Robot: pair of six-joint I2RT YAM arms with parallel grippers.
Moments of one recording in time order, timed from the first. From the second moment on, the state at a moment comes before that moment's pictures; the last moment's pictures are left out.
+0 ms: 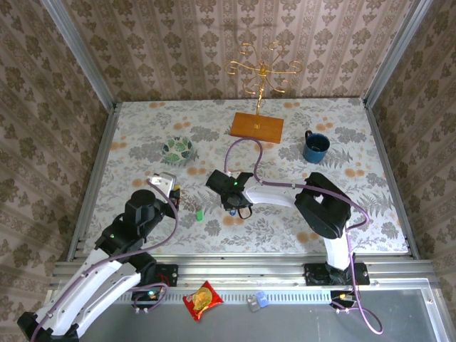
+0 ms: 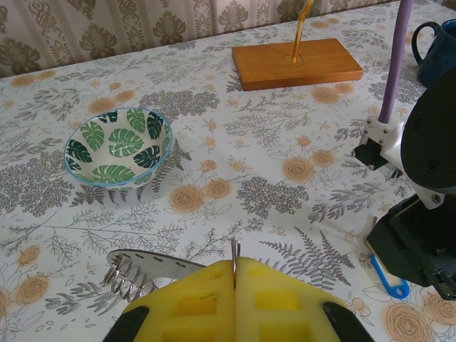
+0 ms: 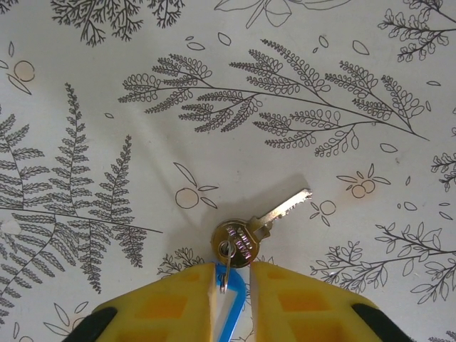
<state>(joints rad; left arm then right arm) -0.67 0.46 0.49 -0.44 -0.18 -0.10 0.94 1.95 1.31 -0.66 0.28 0.80</state>
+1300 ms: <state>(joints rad) -0.76 0.68 0.60 -0.39 0.17 0.18 0.78 1.34 0.96 -0.51 0.22 0.45</state>
